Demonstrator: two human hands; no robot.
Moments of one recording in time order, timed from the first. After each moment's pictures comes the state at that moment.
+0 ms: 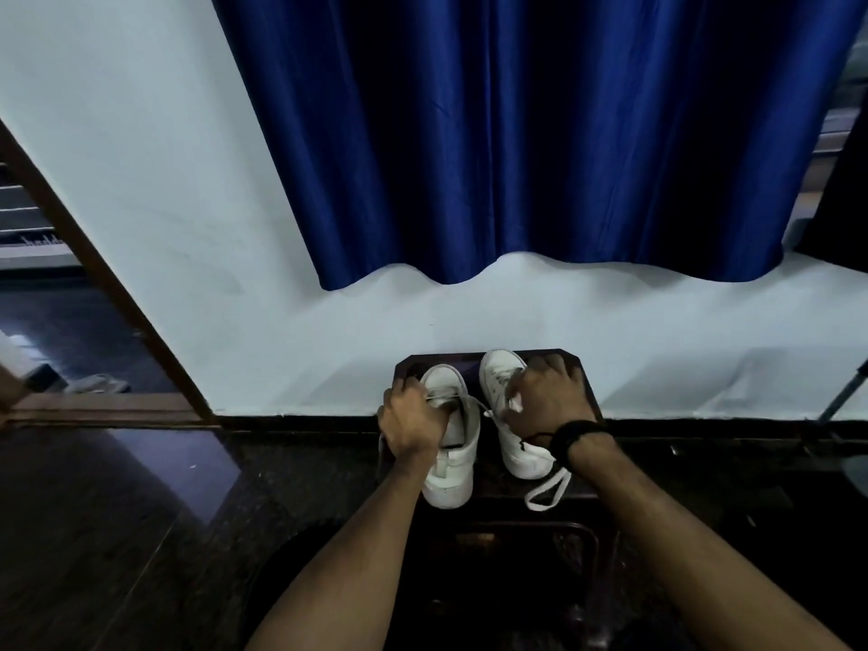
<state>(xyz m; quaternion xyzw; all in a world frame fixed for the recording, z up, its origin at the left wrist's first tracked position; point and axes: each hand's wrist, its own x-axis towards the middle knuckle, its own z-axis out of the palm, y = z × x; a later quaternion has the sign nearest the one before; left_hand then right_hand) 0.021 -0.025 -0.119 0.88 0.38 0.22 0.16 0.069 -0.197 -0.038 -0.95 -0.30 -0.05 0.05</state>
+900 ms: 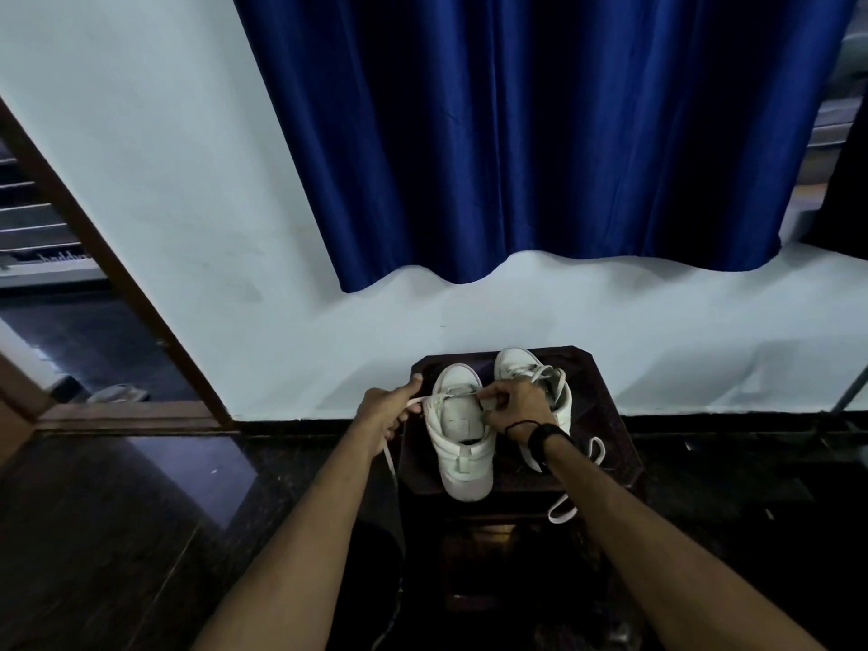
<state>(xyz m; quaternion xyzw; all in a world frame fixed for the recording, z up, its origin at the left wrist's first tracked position) -0.024 0.038 -0.069 0.70 0.43 0.05 0.57 0.071 -0.152 -0.096 -0.87 -0.26 0.09 0.41</state>
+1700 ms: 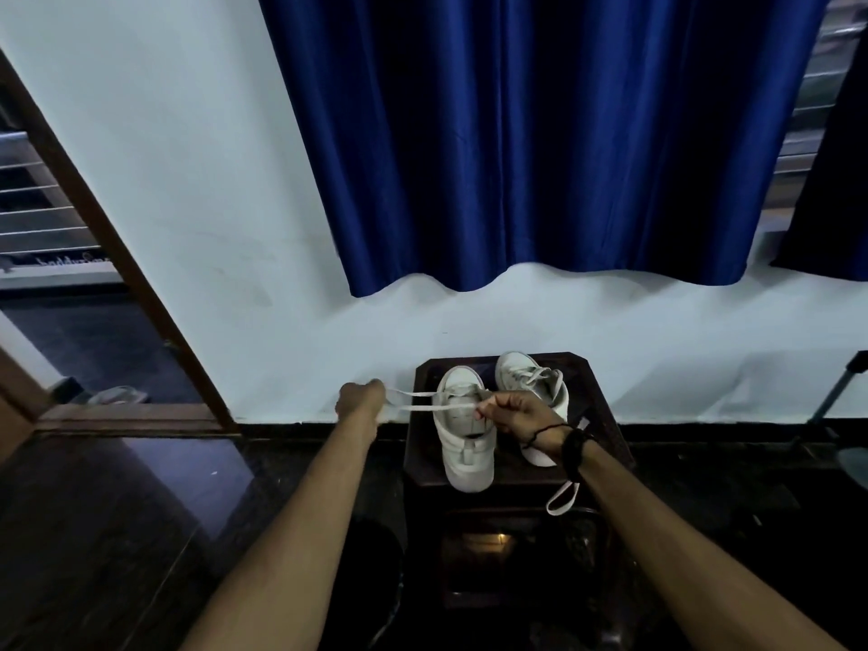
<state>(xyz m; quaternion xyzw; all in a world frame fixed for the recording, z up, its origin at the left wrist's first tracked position) -0.050 0.055 -0.052 0.65 0.51 0.14 0.55 0.034 -0.178 -0.071 -0.70 -0.34 0.23 0.58</state>
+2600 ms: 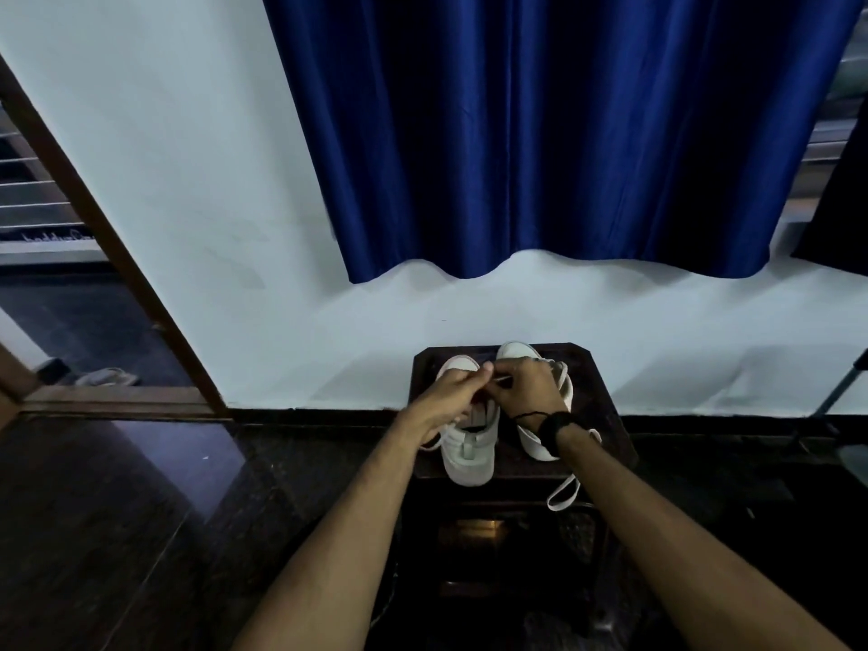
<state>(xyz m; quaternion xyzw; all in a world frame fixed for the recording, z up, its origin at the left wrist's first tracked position) -0.020 -0.031 -0.048 0.78 0.16 -0.05 0.60 0.052 -0.162 -0.061 -0.84 -0.35 -0.03 0.42</state>
